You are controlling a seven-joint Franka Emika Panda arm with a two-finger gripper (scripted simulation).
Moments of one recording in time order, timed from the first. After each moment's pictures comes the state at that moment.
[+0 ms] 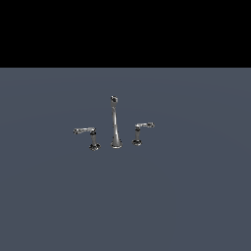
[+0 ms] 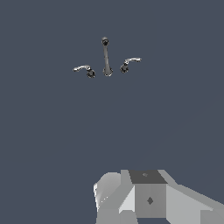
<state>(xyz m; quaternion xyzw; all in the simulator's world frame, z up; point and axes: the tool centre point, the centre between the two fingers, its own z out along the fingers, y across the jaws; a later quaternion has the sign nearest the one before) -0.252 -0.001 0.493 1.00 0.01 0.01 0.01</state>
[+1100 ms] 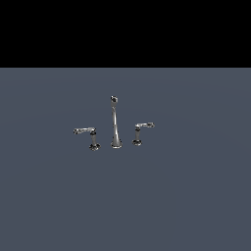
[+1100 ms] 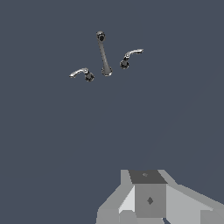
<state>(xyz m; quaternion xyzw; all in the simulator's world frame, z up) -0.234 0.042 0.437 1.00 -0.09 0.01 0.01</state>
